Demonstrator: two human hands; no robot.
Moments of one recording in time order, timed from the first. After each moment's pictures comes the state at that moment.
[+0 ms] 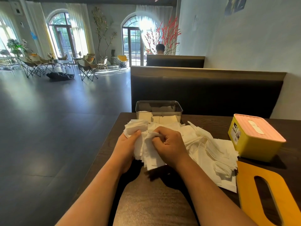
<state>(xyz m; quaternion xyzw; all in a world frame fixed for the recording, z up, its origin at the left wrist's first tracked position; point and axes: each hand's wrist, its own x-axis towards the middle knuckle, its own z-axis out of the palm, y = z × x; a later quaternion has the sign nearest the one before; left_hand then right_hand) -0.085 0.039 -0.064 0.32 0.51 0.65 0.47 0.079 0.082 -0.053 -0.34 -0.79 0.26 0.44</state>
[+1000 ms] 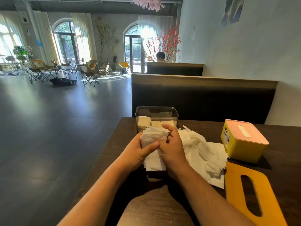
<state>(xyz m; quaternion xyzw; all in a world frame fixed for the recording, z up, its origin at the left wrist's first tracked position) -0.051 -0.007 -0.029 0.57 0.53 0.50 0.39 0.089 0.036 -0.026 -0.39 -0.58 0.49 0.52</state>
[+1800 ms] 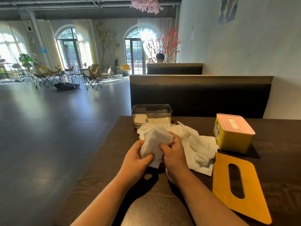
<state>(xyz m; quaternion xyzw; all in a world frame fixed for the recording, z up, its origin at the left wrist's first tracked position) -0.002 -0.049 -0.062 0.52 0.54 0.56 0.36 0.130 0.013 -0.054 -0.41 -0.52 0.54 0.52</state>
